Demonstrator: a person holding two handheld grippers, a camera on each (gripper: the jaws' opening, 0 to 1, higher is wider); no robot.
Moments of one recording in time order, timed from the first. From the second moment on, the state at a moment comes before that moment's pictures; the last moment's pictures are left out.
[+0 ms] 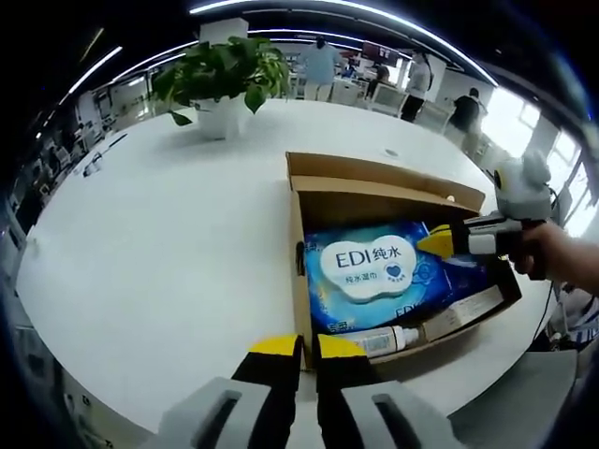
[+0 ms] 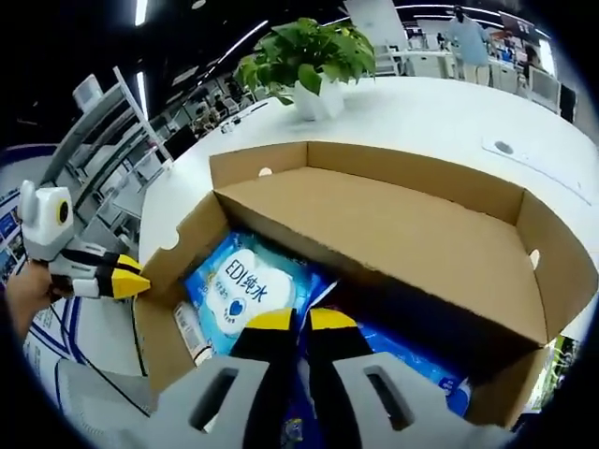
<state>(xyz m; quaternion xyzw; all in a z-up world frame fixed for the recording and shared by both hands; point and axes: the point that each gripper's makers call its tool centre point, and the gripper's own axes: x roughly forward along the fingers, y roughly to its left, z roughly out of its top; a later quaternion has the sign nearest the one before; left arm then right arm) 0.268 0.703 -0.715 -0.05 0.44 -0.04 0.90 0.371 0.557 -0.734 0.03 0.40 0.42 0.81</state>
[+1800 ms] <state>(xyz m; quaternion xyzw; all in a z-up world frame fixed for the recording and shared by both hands) 0.304 0.634 -0.717 -0.02 0.47 -0.14 0.87 0.366 0.487 -0.710 0.04 0.38 0.38 0.84</state>
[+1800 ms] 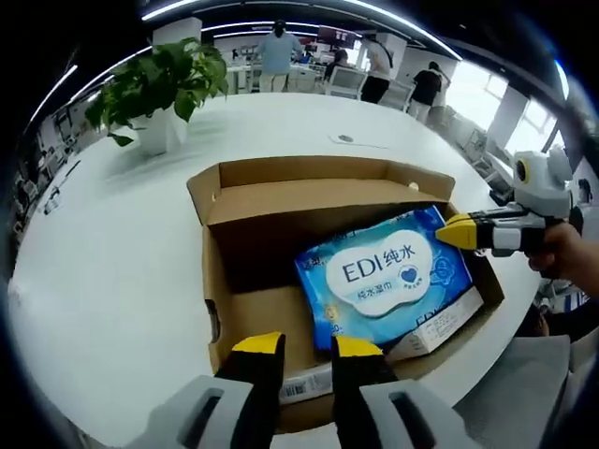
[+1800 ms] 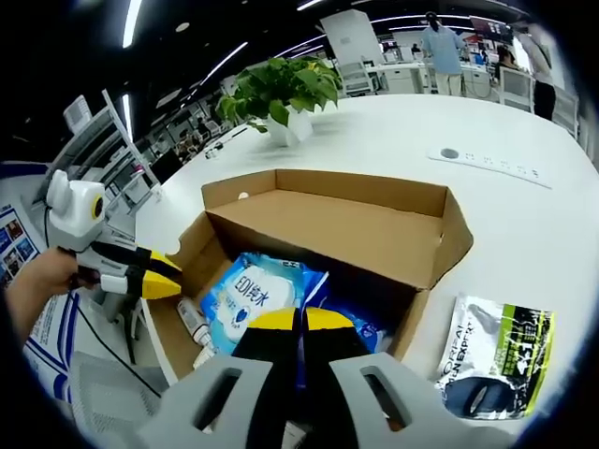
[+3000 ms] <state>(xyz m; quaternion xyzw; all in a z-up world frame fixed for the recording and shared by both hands) 0.308 0.609 -0.741 -0.11 0.51 -0.15 0.84 0.365 0.481 -0.716 0.03 0.38 0.38 0.84</state>
